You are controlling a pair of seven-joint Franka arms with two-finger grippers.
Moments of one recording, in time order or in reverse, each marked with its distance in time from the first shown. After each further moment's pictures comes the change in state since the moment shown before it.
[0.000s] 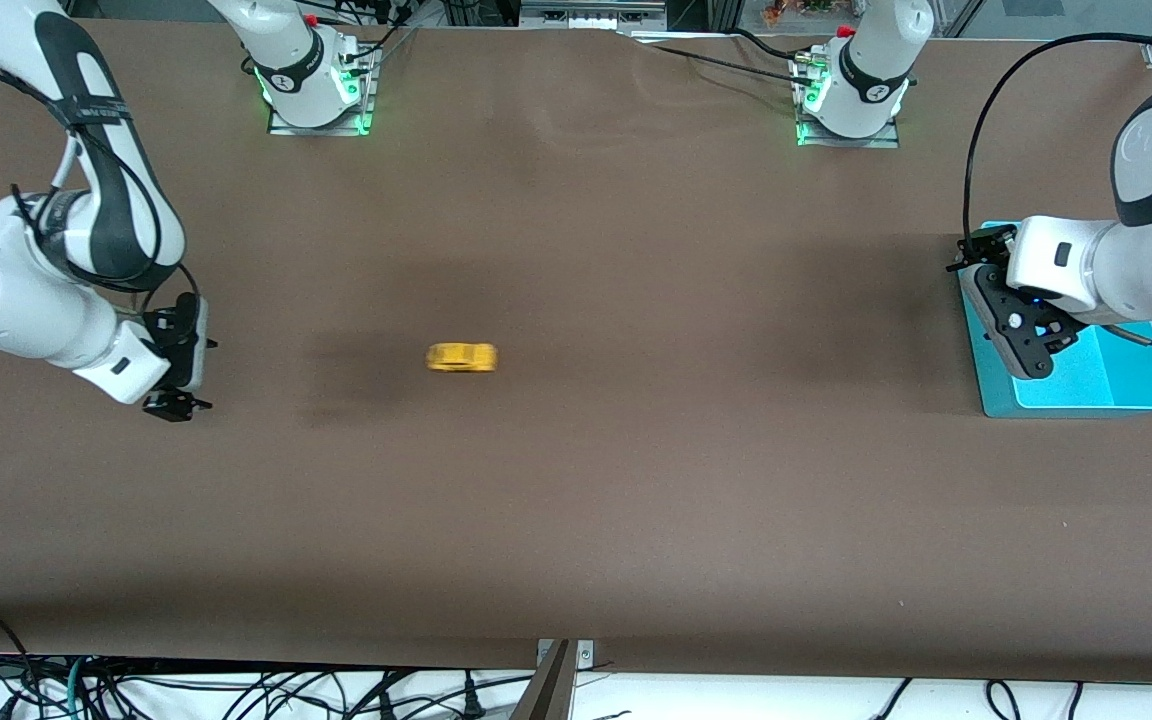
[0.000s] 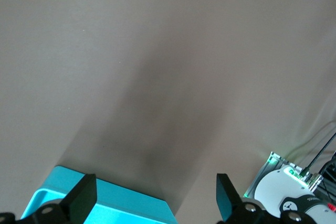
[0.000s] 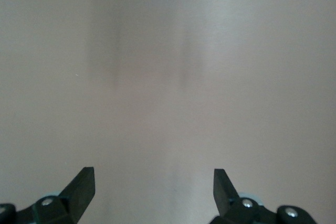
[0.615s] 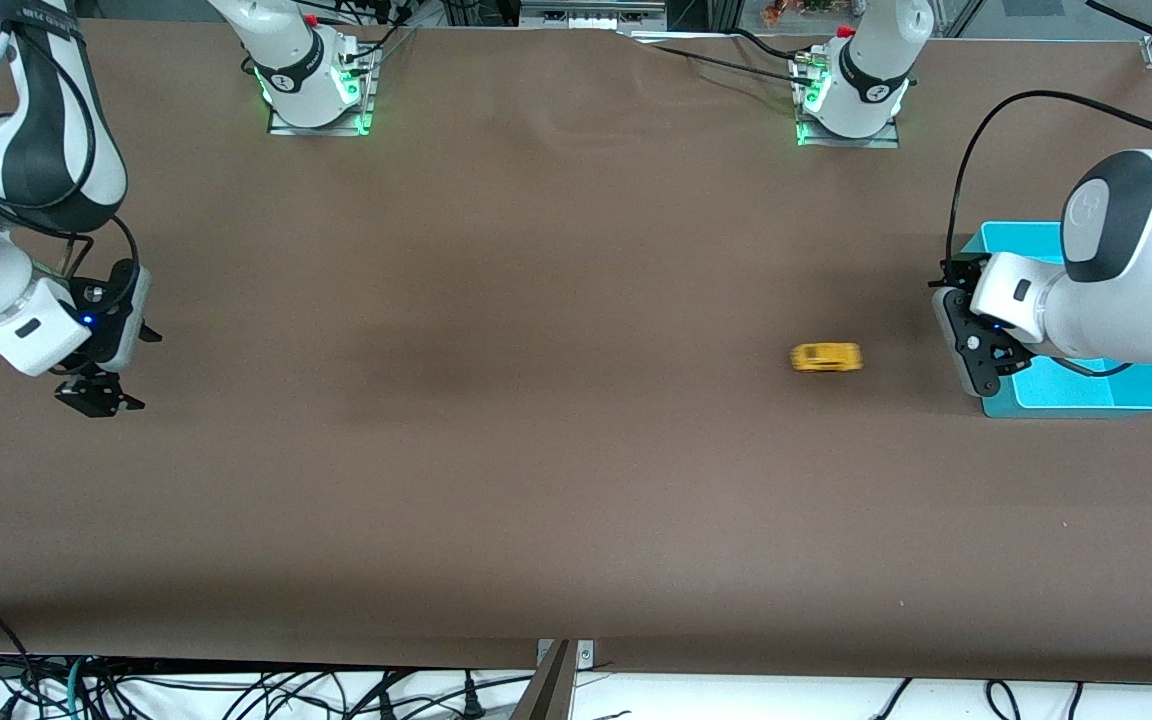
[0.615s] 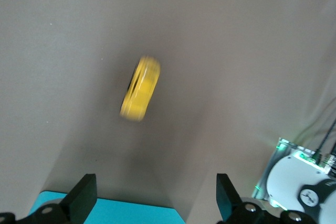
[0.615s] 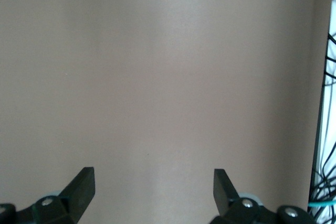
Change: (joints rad) left arm 0.011 0.042 0.003 -0.125 0.001 0.113 0.126; right arm 0.000 -0.155 0.002 0.037 0.005 -0.062 0.091
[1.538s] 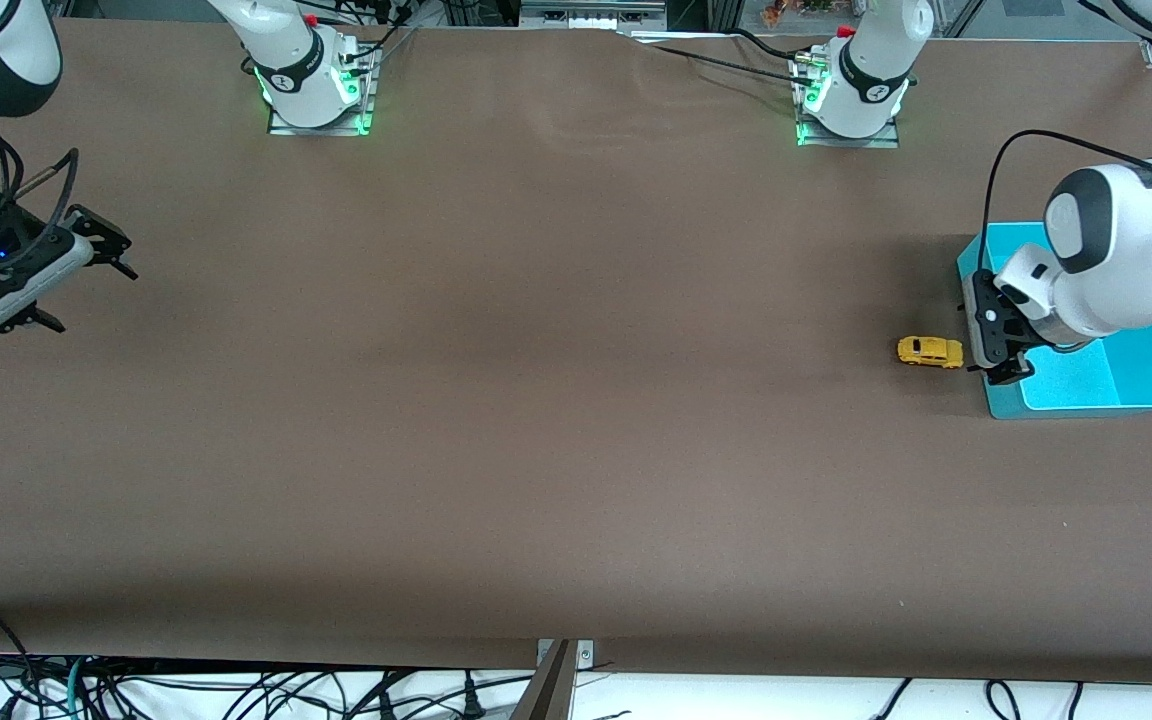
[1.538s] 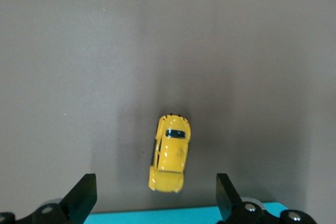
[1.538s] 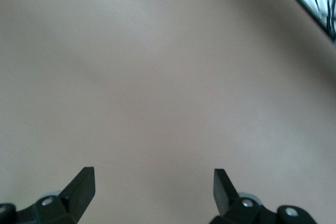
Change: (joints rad) left arm 0.175 -0.084 -0.026 -0.486 0.034 0.649 0.515; right arm 0.042 -0.178 -0.031 0.070 -0.001 -0.317 0.924
